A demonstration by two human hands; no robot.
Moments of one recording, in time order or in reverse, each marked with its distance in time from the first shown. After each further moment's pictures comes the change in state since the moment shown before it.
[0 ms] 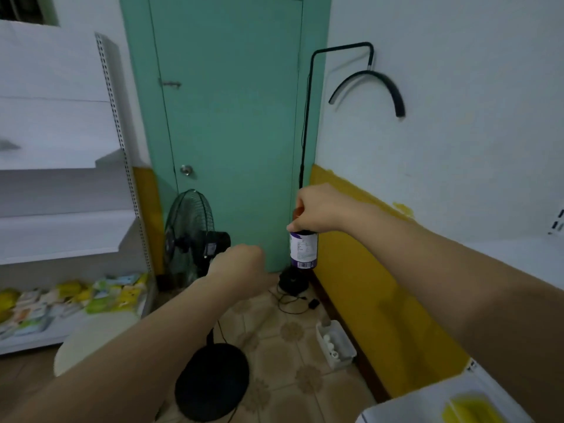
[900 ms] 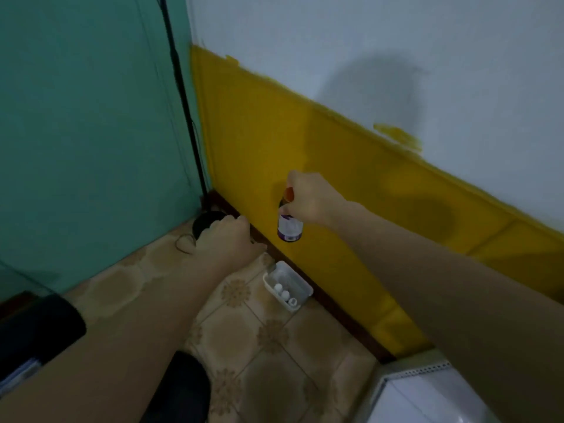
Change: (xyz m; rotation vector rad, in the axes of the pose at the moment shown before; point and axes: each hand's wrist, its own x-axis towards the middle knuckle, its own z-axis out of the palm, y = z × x) left_hand 0.526 0.006 0.172 -0.158 -0.333 0.362; right_hand 0.398 0.252 0.165 0.276 -0.098 0.567
